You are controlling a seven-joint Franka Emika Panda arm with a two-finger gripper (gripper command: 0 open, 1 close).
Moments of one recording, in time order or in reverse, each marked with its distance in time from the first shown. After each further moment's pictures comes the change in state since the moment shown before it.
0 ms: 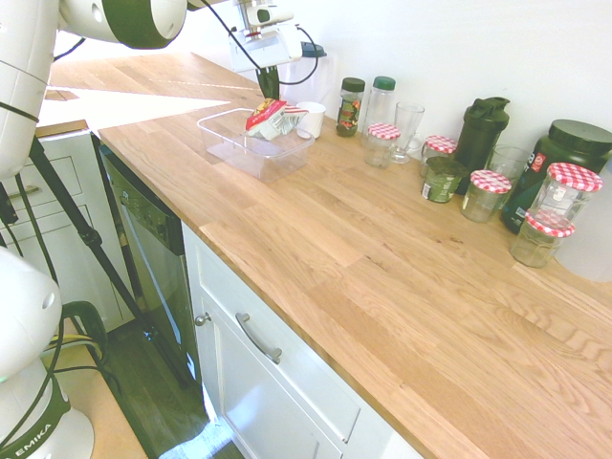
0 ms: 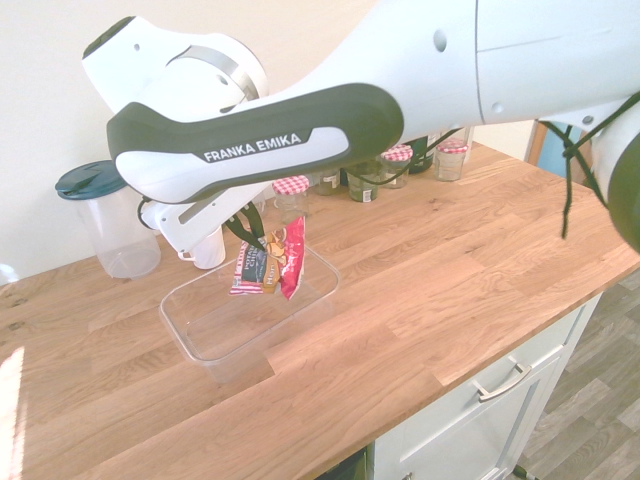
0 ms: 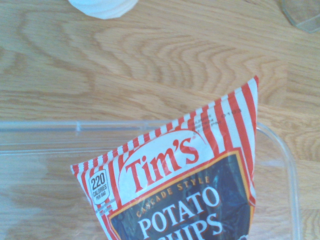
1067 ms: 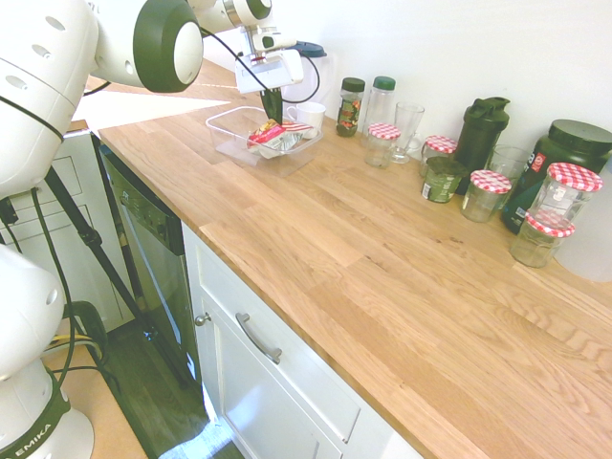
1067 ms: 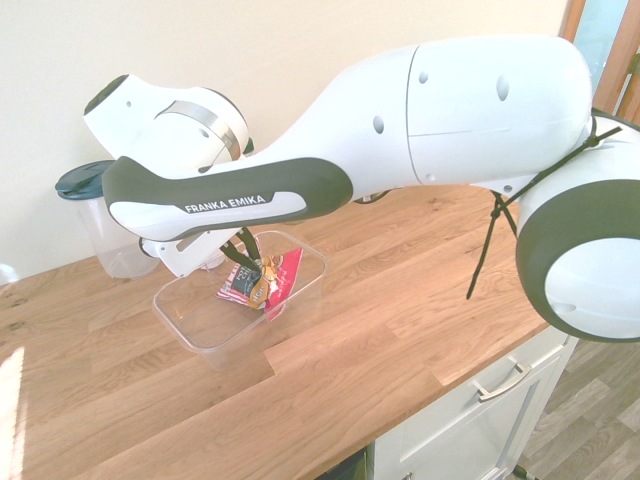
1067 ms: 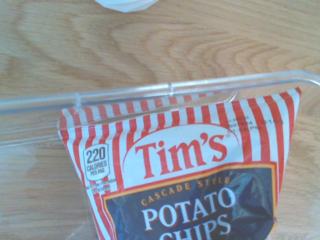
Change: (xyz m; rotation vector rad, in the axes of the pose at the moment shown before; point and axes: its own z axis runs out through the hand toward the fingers) arm -0.002 -0.035 0.048 -0.052 -0.010 0.005
